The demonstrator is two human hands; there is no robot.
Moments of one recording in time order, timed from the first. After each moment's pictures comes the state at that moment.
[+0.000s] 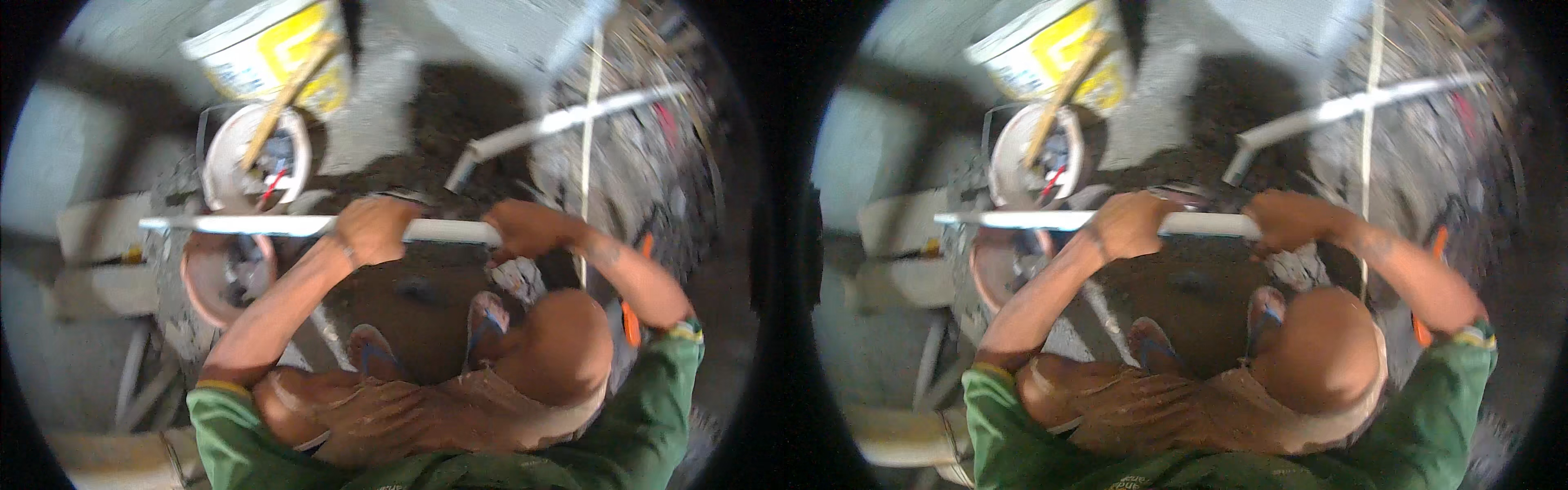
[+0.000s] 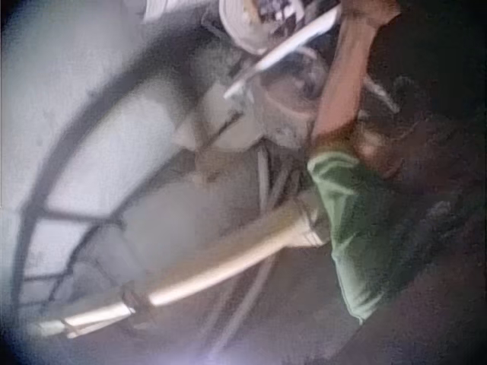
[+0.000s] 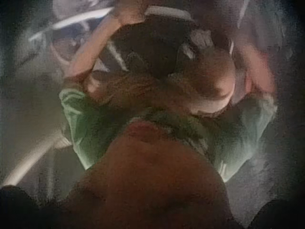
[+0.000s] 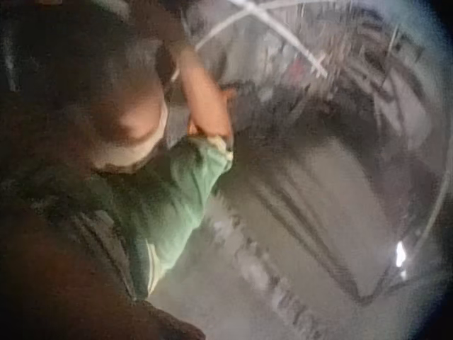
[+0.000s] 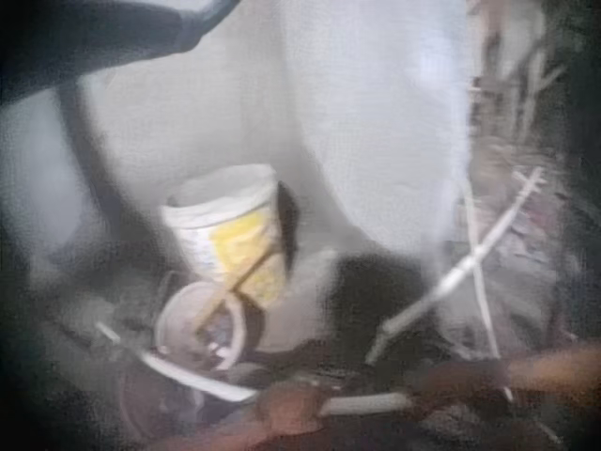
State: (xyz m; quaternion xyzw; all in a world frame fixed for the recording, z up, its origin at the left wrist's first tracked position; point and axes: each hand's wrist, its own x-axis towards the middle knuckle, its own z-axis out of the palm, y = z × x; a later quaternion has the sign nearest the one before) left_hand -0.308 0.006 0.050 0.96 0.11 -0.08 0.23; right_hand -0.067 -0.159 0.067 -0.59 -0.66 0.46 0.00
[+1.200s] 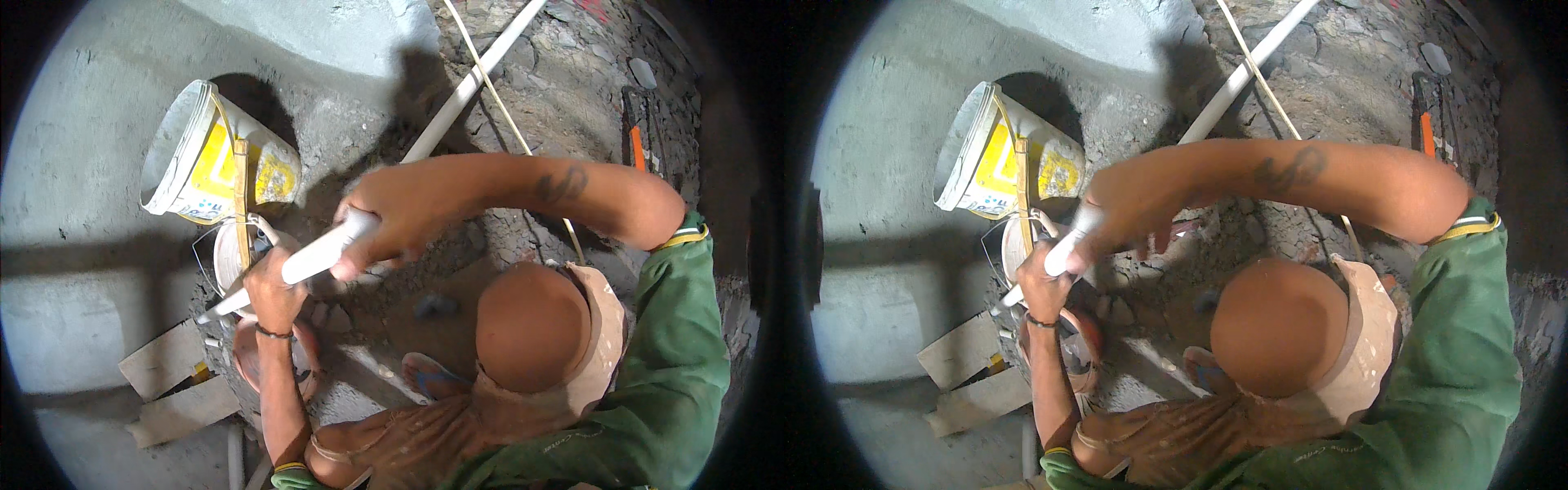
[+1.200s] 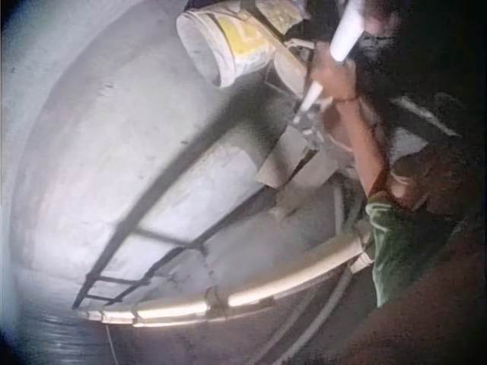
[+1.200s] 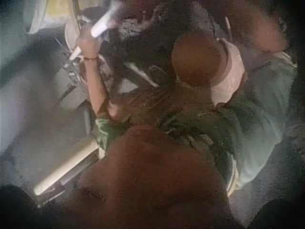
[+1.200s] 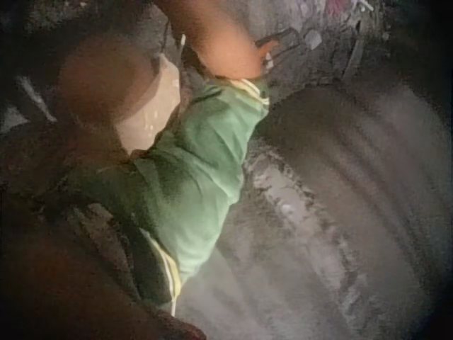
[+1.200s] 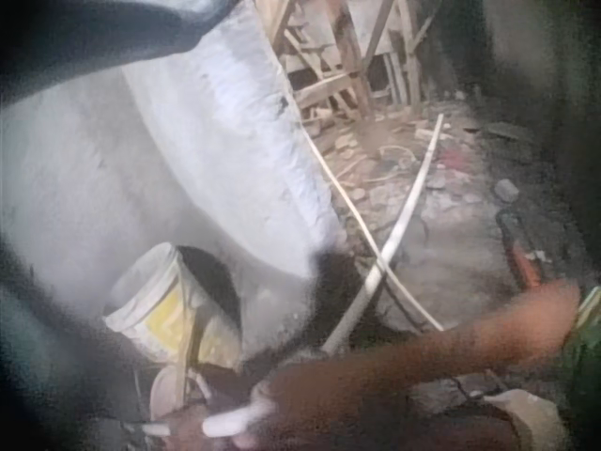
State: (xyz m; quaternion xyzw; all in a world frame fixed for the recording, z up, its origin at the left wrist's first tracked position) left_hand -0.343 0.055 0.105 0.97 0.14 0.20 0.06; right_hand -0.088 -0.124 0.184 -0.54 -0.56 0.58 0.24
